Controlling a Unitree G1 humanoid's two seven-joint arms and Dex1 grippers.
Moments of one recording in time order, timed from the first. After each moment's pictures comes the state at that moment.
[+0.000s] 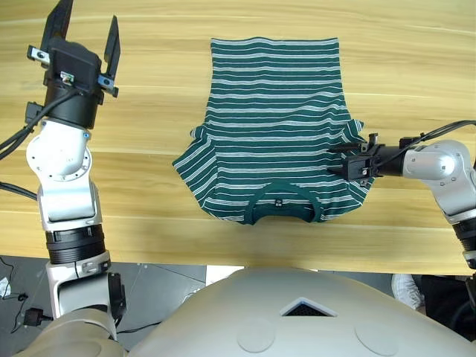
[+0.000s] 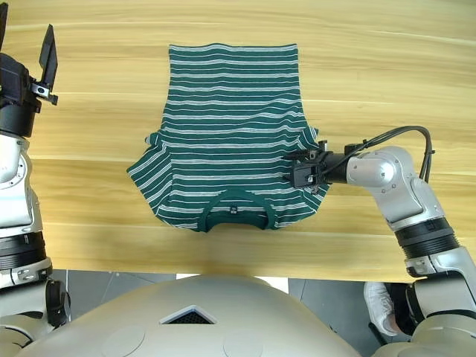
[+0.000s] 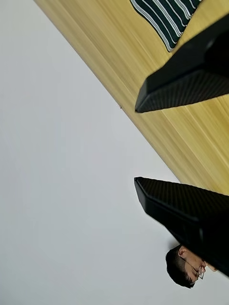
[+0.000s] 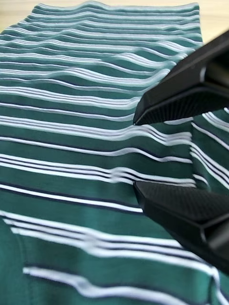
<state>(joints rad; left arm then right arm) -0.02 0.56 0.22 -0.18 0.00 -0.17 -0.27 -0.16 -0.85 0.34 0.01 -0.12 -0.28 0.98</state>
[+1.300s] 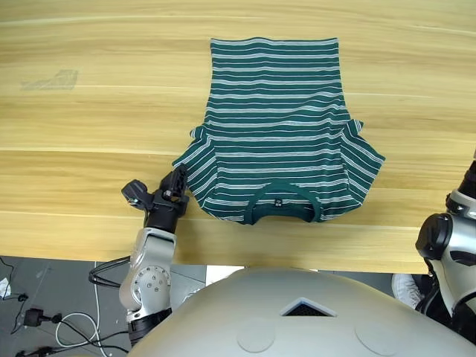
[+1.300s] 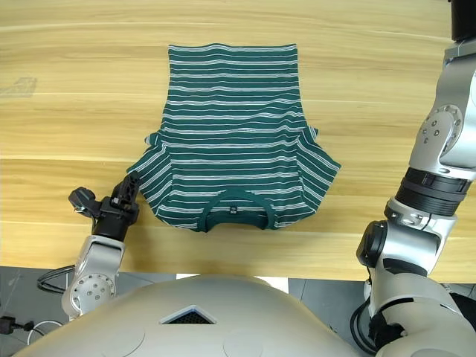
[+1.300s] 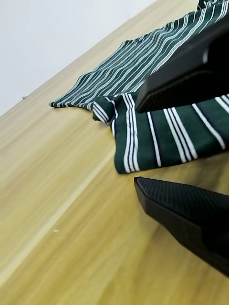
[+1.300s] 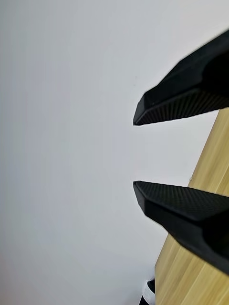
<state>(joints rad) 0.56 0.02 0.21 -0.38 -0.81 0.38 -0.13 -0.49 -0.49 -0.27 -0.03 0.38 -0.04 0.44</state>
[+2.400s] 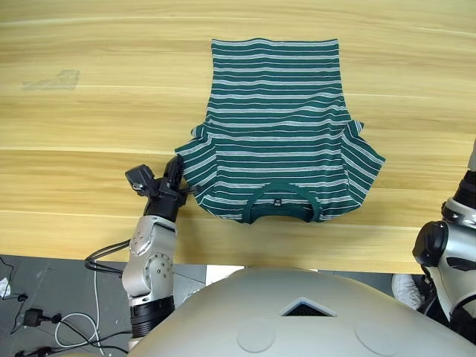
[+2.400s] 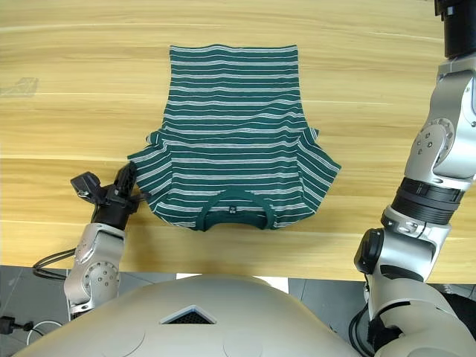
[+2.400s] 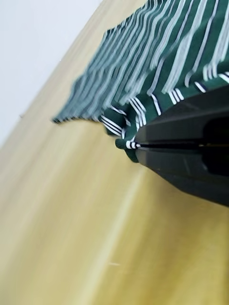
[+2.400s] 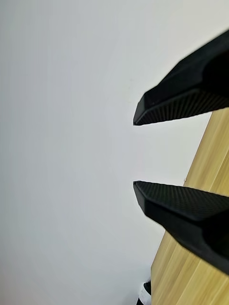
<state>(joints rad) 0.48 0.07 0.13 -0.39 -0.51 0.27 -0.19 -0.43 -0.48 -0.28 -0.05 0.37 -0.05 0.44</state>
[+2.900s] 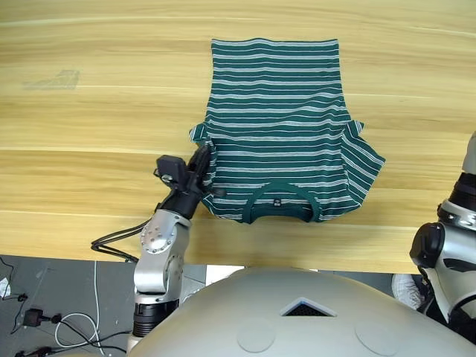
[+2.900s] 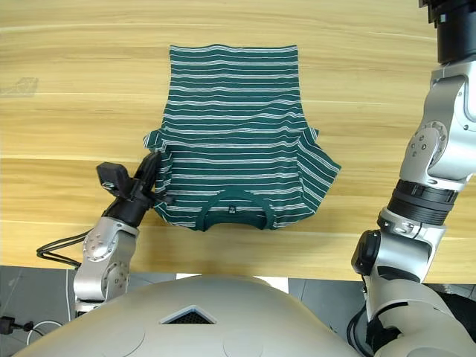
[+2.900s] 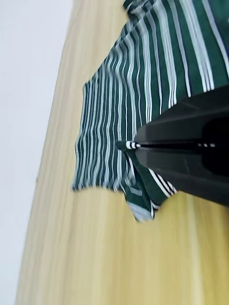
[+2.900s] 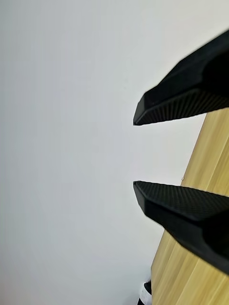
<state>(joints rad) 0.47 0.15 -0.10 -0.43 -0.25 0.14 -0.29 -0.42 -0.46 -0.28 -0.02 0.37 -0.07 0.44</state>
